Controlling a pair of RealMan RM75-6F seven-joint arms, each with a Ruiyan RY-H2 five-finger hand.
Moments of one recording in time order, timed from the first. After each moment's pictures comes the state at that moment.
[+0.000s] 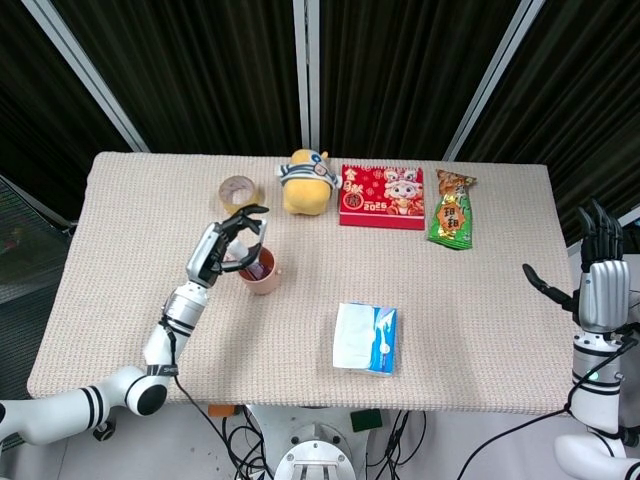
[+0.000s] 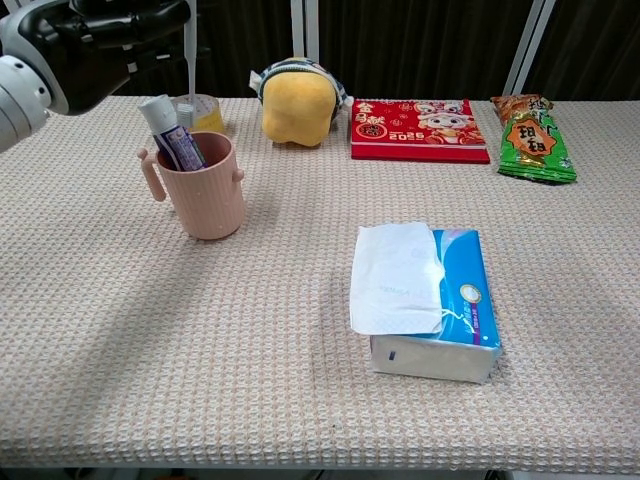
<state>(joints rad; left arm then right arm) -0.63 -1.60 -0.31 -1.47 1.34 1.11 -1.03 0.25 -1.36 0.28 -1.38 -1.48 1.65 0.27</state>
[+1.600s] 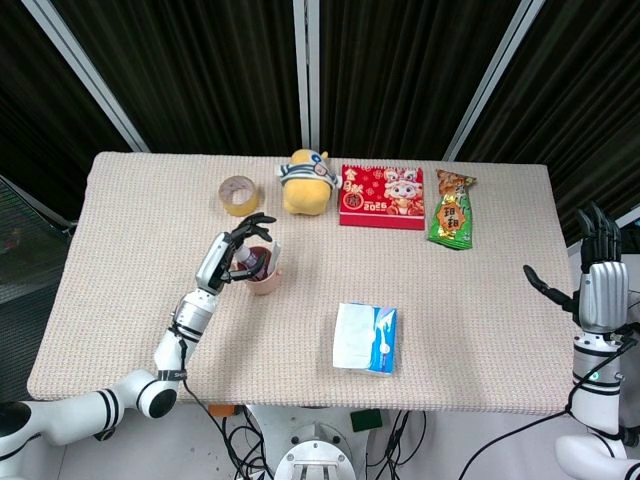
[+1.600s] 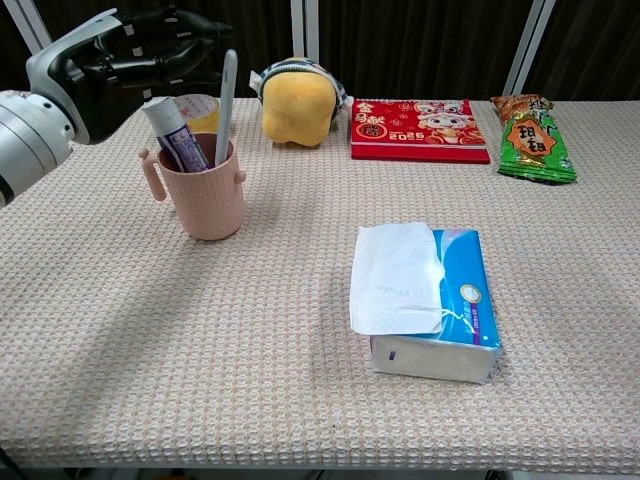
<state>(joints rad) -0.63 -1.69 -0.27 -1.34 1.40 1.15 -1.02 0.24 -1.37 0.27 -1.36 -1.47 1.64 0.29</state>
